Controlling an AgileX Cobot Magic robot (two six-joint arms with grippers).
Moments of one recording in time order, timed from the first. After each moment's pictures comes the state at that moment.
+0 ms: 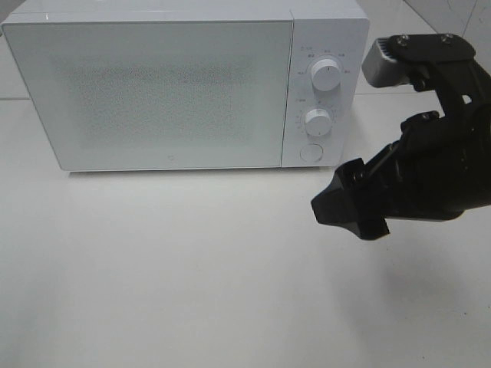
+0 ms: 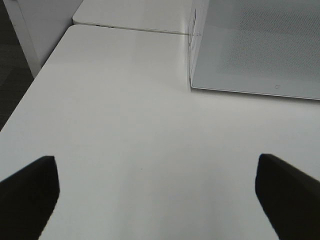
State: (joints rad) left arm -0.01 0.00 -0.51 0.04 1.04 -0.08; right arm 0.64 1.15 -0.66 0.03 0.44 0.13
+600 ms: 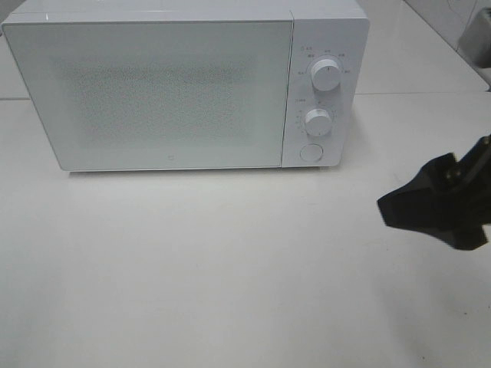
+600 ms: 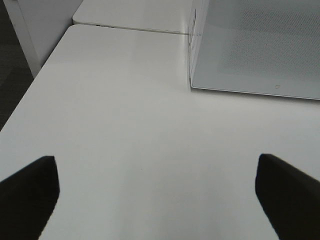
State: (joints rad) left arm -0.01 0.00 -0.51 0.04 1.04 -0.08; right arm 0.58 0.90 -0.66 0.00 0.65 0.13
